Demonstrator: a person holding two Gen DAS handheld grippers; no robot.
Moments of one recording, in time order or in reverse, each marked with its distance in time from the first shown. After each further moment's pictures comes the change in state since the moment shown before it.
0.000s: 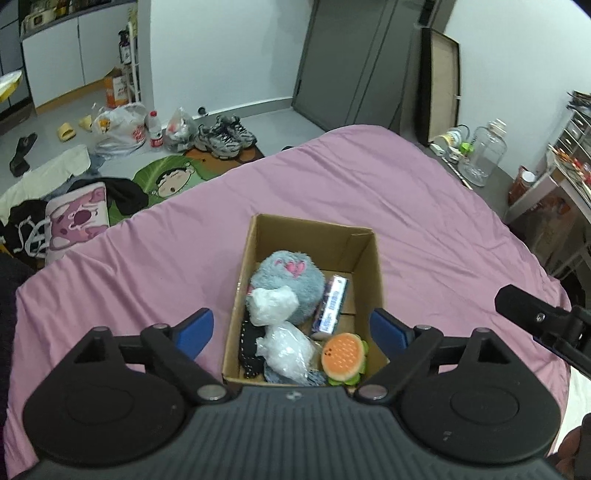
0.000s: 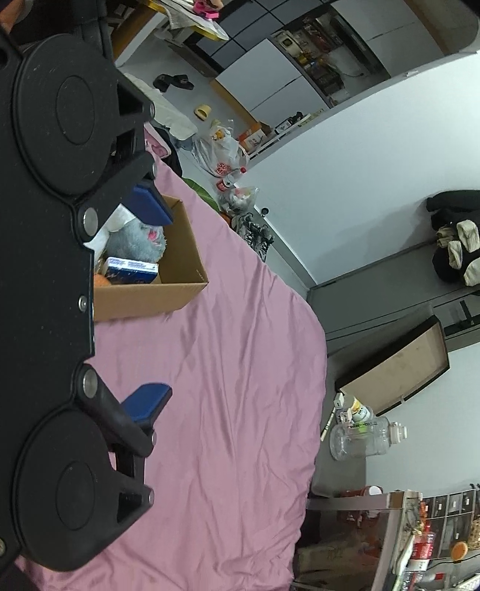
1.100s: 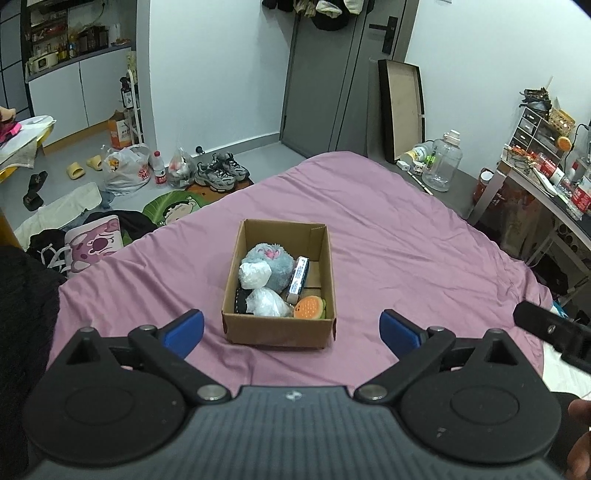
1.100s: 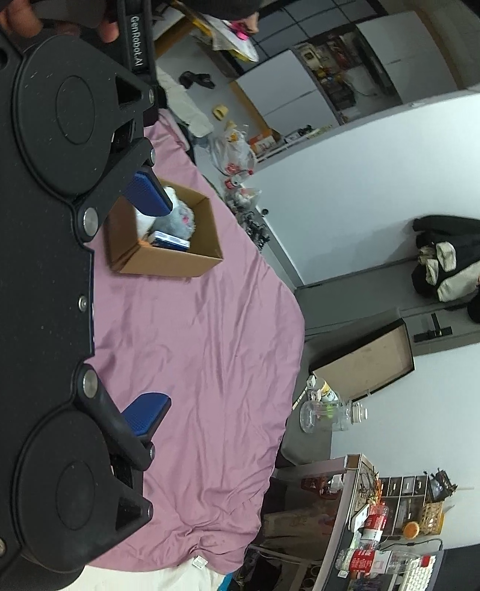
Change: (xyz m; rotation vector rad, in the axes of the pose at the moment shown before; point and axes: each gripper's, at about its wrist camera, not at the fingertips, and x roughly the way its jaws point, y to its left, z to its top) left arm -0.132 -0.038 -0.069 0.065 -0.118 0.009; right arm -0.131 -0.044 -0.027 -0.124 -0.041 -0.012
